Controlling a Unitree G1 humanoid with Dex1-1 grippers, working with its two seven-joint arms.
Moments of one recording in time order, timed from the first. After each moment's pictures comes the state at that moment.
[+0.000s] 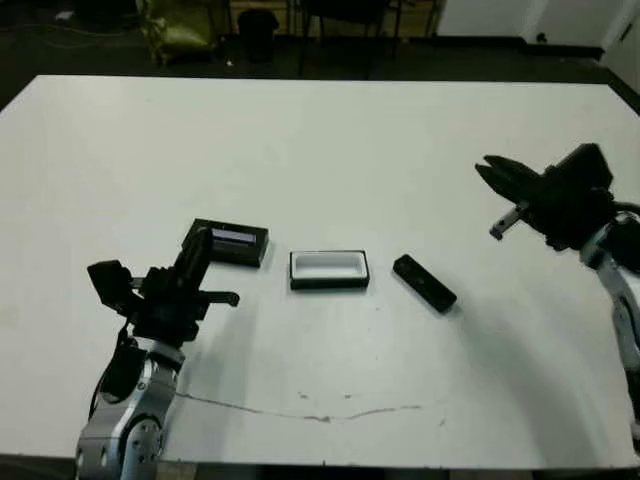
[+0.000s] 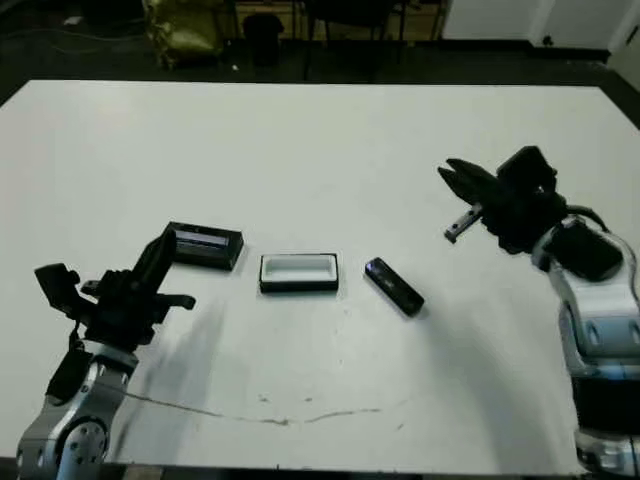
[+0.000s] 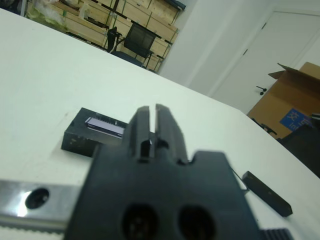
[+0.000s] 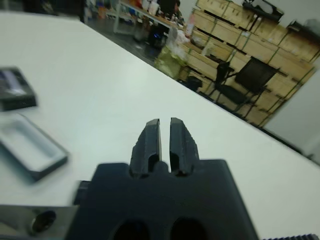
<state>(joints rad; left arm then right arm) 0.12 0.09 0.09 -0.31 -0.51 0.20 -0.21 -0.23 -0.61 -0.15 -0.24 0.26 0.34 0.62</state>
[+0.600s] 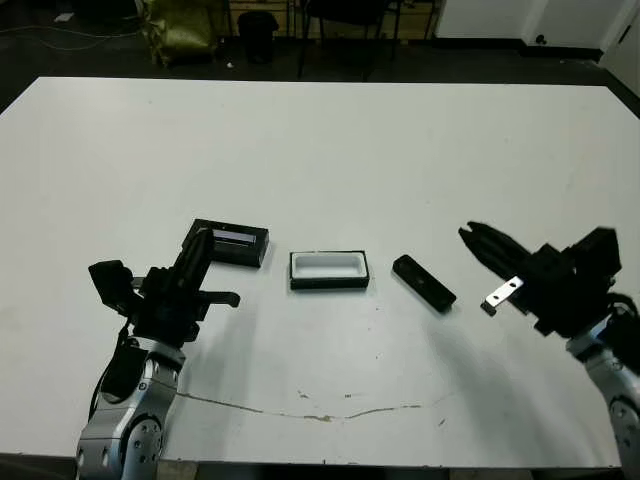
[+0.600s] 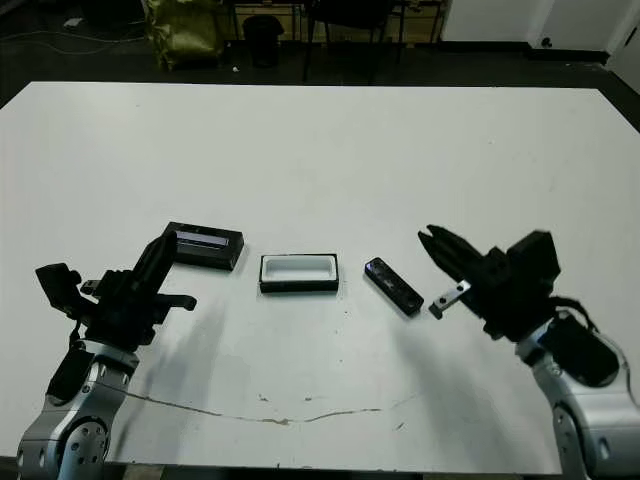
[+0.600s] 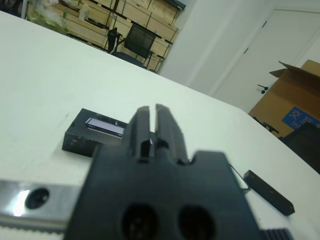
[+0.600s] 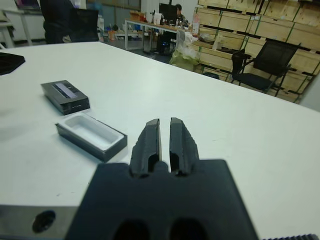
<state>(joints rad) 0.12 0.09 0.09 -0.31 -0.49 0.19 -0.22 0.09 -0.48 -0.13 -0.37 0.34 0.21 0.57</state>
